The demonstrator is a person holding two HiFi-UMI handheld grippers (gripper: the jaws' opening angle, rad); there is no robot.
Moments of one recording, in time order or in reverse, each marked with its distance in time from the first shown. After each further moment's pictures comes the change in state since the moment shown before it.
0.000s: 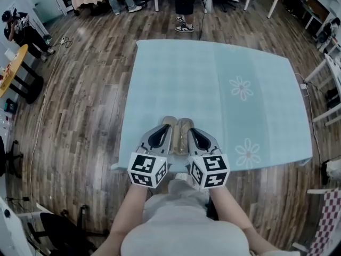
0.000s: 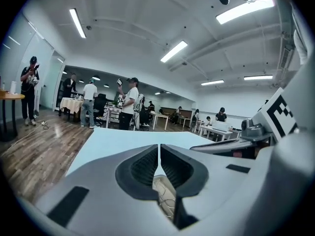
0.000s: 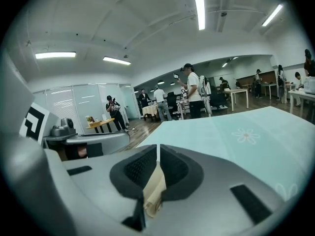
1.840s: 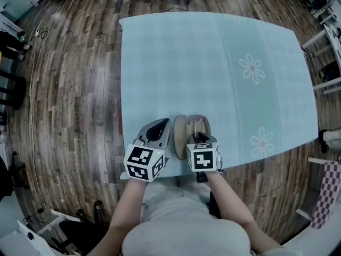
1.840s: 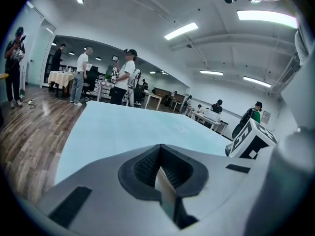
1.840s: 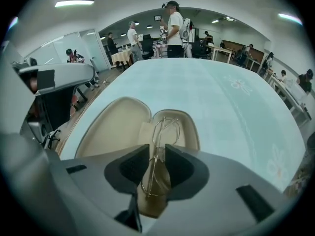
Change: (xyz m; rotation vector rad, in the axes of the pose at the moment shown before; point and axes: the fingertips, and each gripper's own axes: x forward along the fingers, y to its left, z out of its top) left arm 0.057 0.087 -0.050 -0.100 0.256 -0.152; right arm 0.083 -0.032 -0.143 0.095 0.675 -0.299
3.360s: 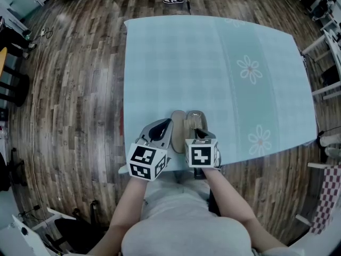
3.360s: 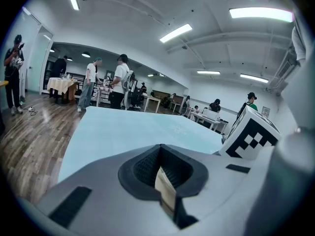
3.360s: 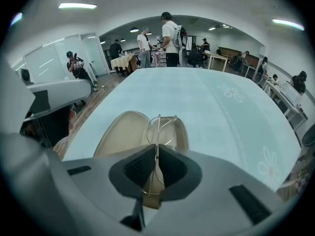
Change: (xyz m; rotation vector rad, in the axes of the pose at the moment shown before) left arm -0.023 -0.027 -0.008 0.048 -0.029 0.009; right arm -0.026 0.004 0.006 0.005 -0.080 -0.035
